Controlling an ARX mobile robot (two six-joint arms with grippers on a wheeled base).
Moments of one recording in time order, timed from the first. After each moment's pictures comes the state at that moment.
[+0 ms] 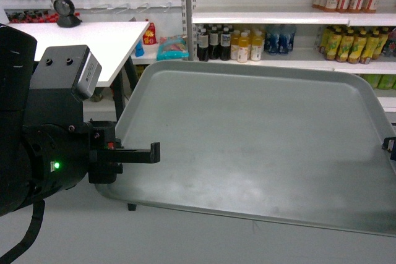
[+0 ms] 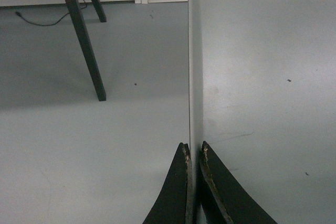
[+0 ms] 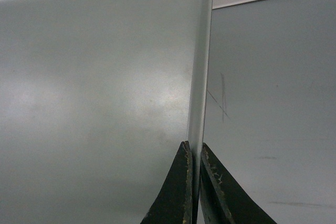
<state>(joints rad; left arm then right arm) -0.38 1.67 0.59 0.52 -0.22 -0.20 0.02 1.67 0.49 0.68 -0.17 0.20</state>
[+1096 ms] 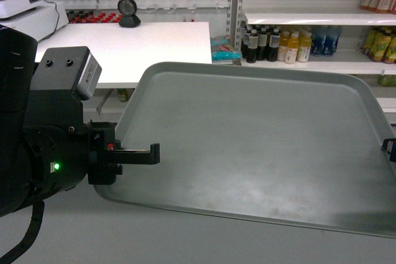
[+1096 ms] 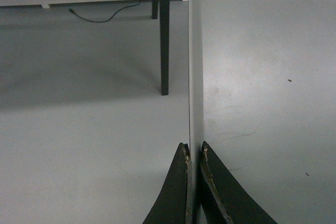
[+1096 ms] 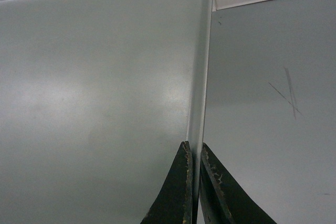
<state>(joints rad) -0.38 1.67 0.59 0.52 -0.22 -0.20 0.02 1.67 0.49 0.68 -0.17 0.20</state>
